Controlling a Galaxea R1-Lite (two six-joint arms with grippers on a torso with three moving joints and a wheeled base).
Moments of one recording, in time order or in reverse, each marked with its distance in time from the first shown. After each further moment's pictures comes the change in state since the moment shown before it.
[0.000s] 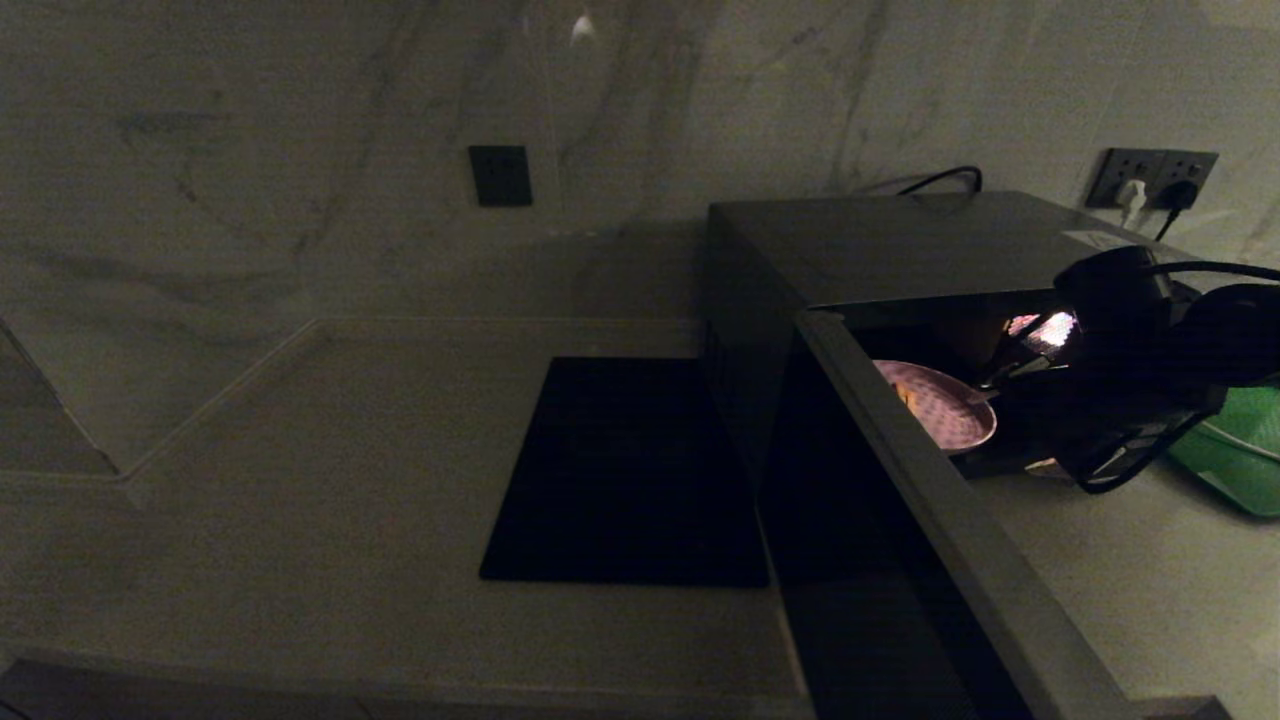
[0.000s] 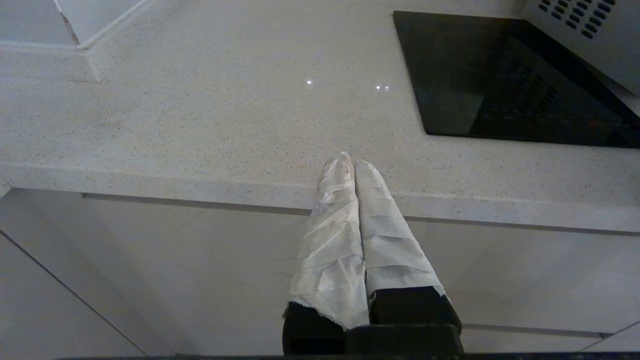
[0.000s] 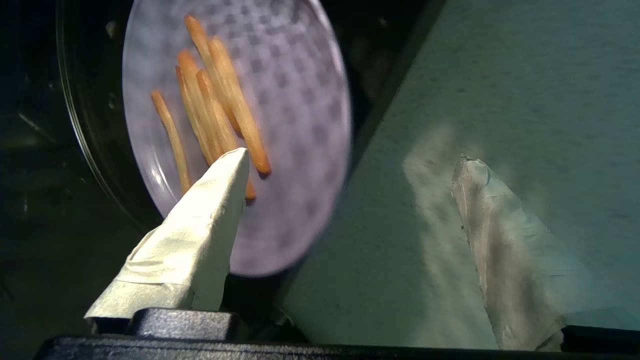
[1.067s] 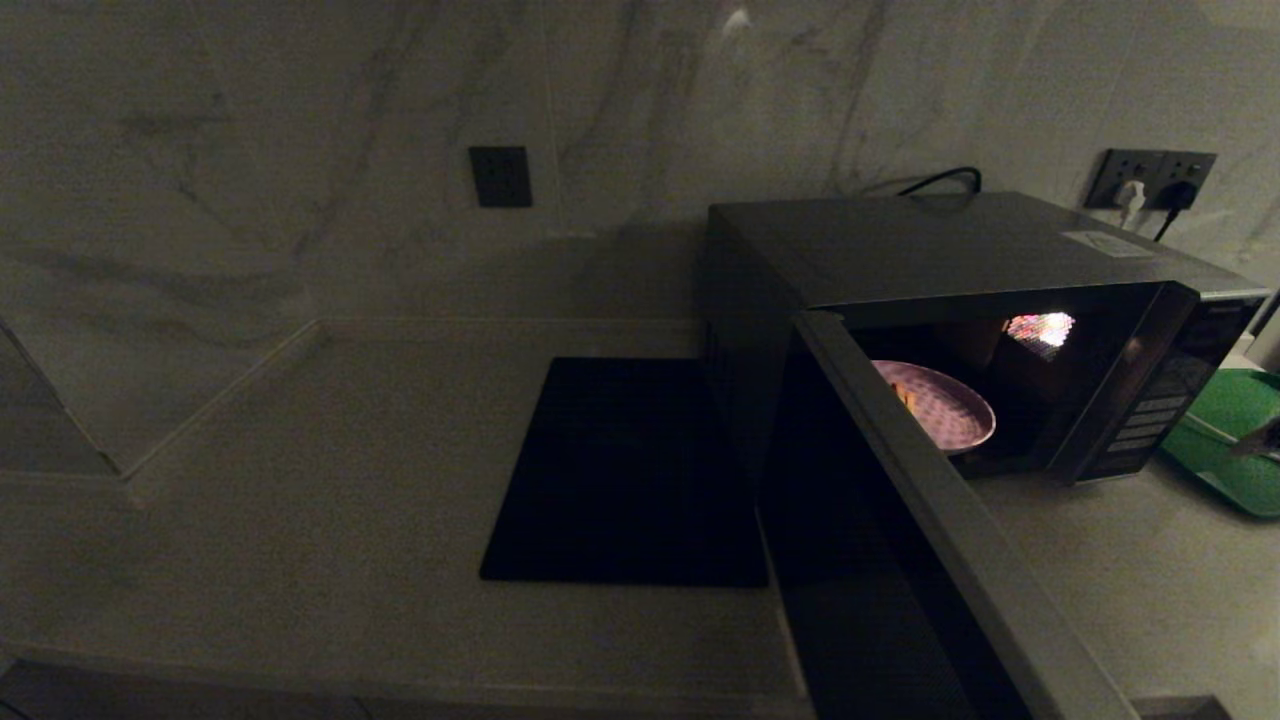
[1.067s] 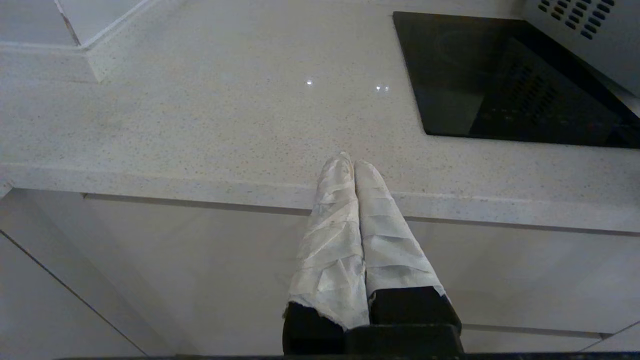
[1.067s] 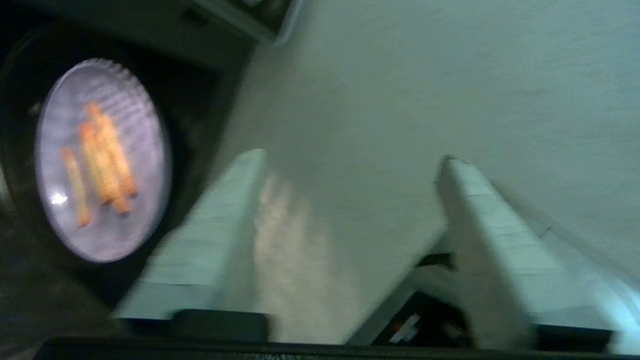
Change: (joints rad) left arm 0.000 0.000 0.000 0.000 0.000 0.000; right arm -0.328 -0.463 0.305 0.120 -0.035 -0.298
